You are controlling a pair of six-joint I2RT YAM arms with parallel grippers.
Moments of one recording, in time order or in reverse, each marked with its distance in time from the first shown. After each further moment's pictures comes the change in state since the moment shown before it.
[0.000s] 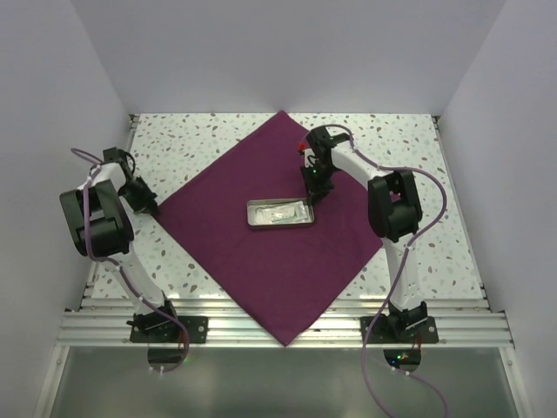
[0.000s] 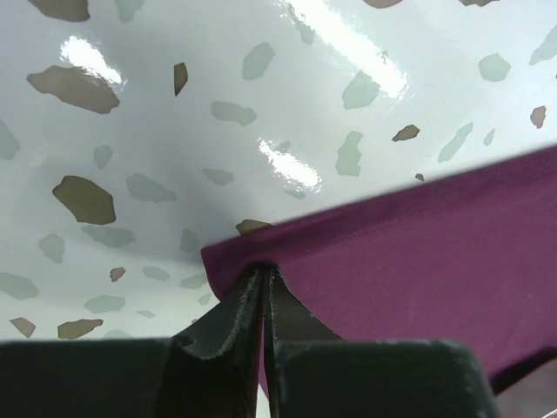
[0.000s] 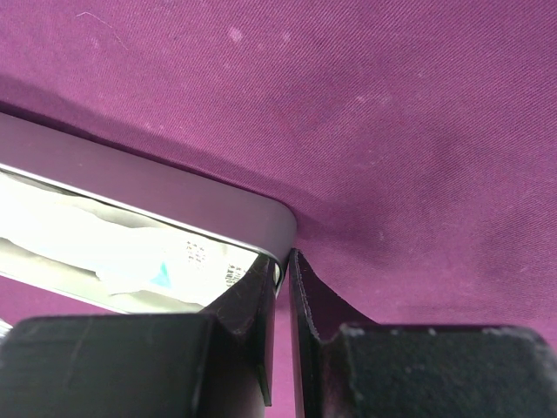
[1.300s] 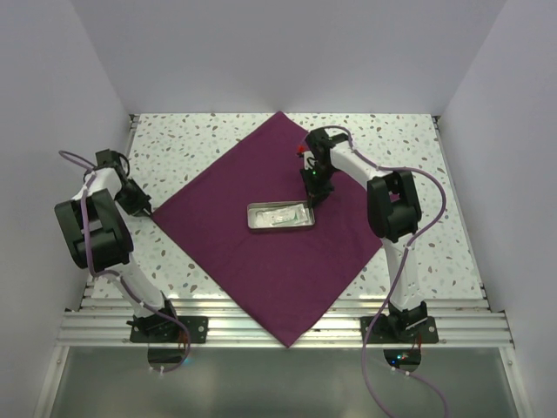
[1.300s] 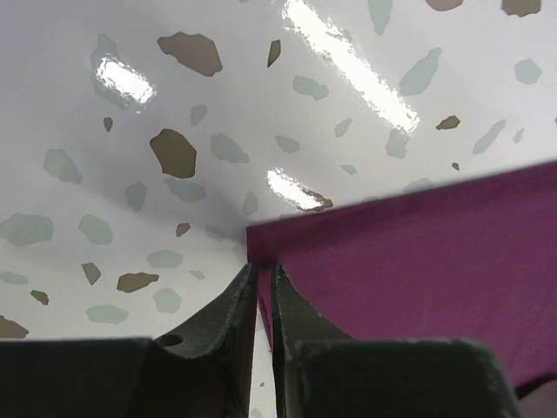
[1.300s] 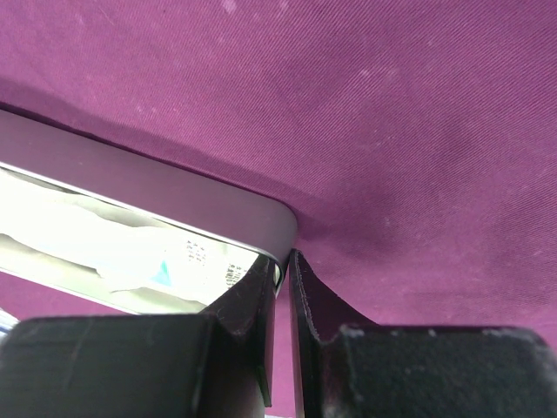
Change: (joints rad) left arm 0.027 -0.126 -0.084 0.026 -0.071 -0.032; right arm 0.008 0.000 0.004 -0.039 0.001 -0.001
